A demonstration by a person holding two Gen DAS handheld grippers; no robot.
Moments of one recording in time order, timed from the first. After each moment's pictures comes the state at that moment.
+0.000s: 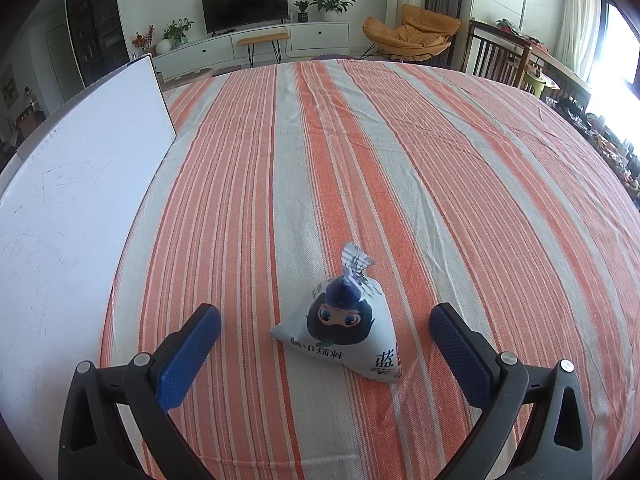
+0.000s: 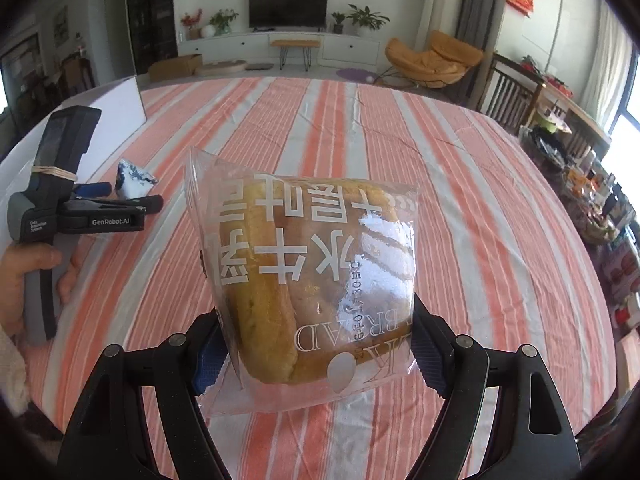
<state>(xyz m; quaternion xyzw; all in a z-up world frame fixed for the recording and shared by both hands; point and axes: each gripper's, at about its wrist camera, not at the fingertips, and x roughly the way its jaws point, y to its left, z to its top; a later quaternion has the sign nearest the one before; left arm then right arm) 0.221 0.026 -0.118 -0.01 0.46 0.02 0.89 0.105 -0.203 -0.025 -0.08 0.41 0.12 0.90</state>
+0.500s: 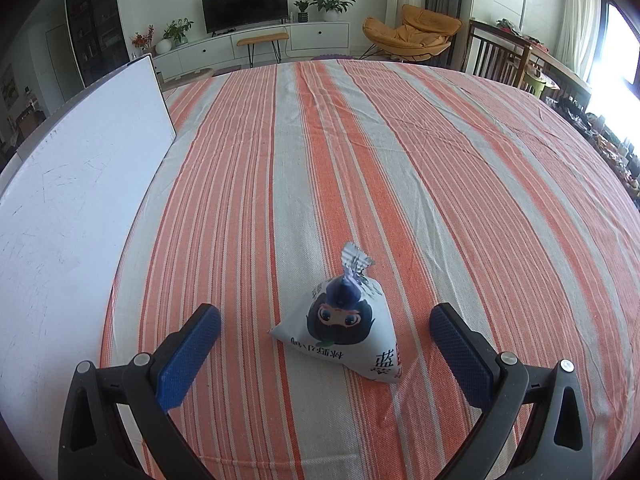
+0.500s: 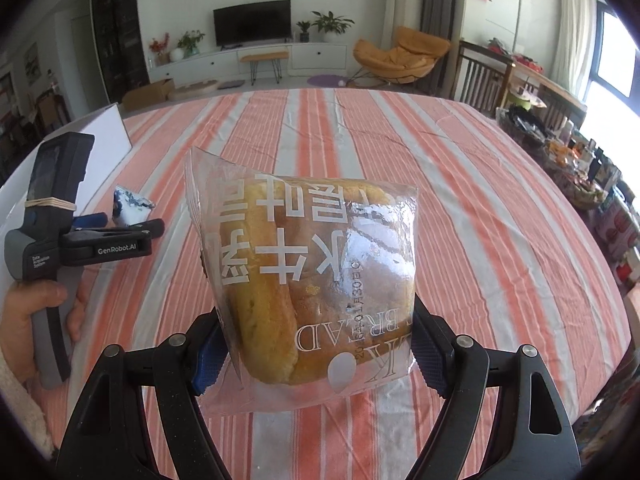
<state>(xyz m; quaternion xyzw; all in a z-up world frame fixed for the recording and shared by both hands) 0.221 0.026 -0.118 -0.01 0.46 0.02 0.89 0.088 -0.193 -0.028 -0.04 0.40 0.07 0.91</state>
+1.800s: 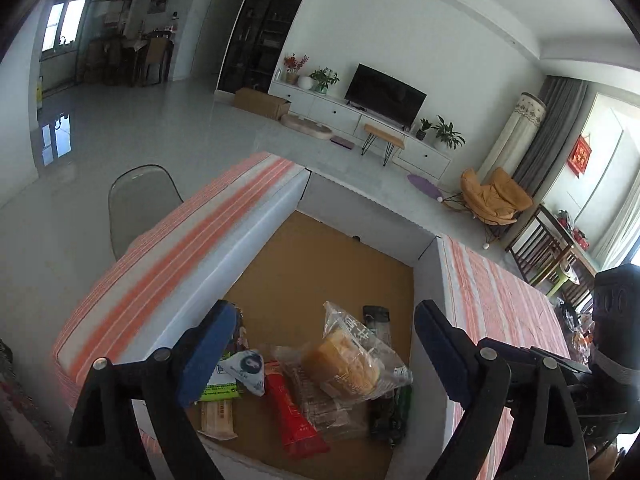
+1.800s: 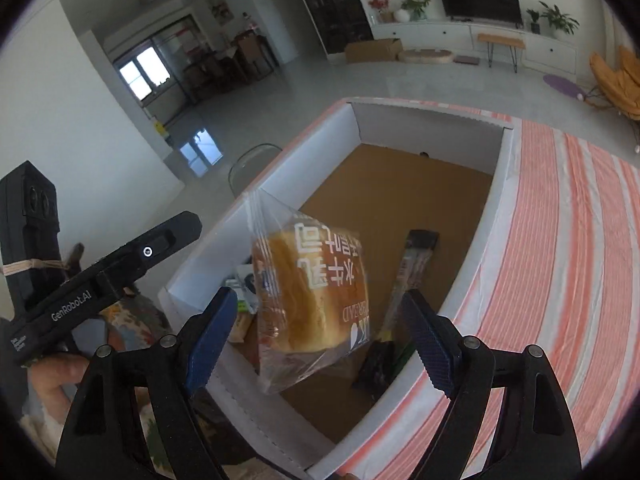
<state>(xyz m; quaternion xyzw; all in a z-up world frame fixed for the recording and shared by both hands) -0.052 0.340 0.072 -0.24 0.29 0.16 0.91 0.032 0.177 0.077 -0.05 0.45 0.46 0.77</state>
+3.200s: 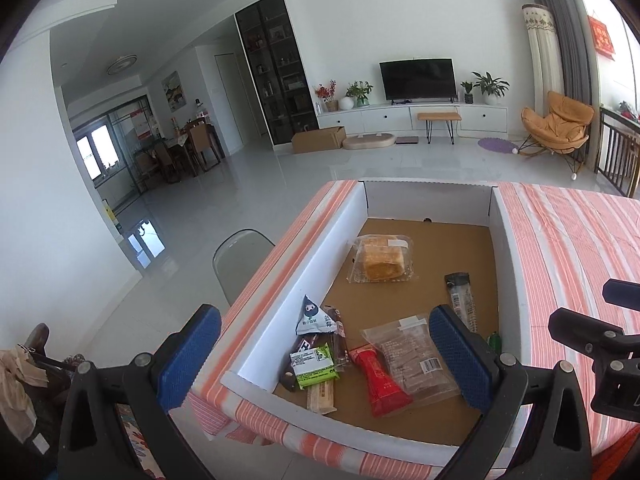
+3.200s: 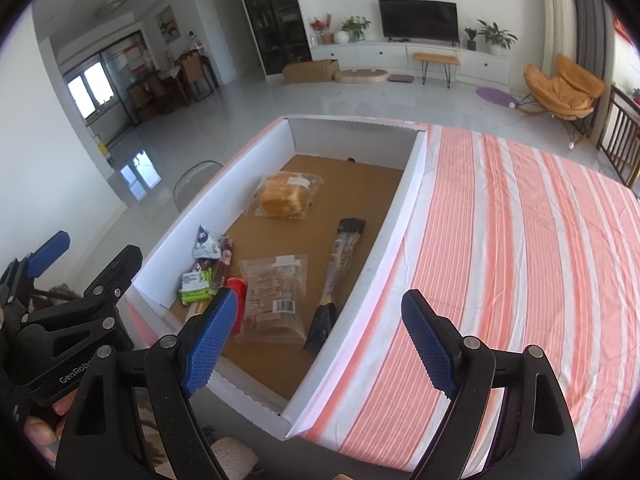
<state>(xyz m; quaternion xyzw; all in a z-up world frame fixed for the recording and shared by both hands) -0.082 0.241 0.084 0.01 0.32 0.31 0.89 -0.007 0.130 0.094 -0.08 0.42 0.33 0.84</state>
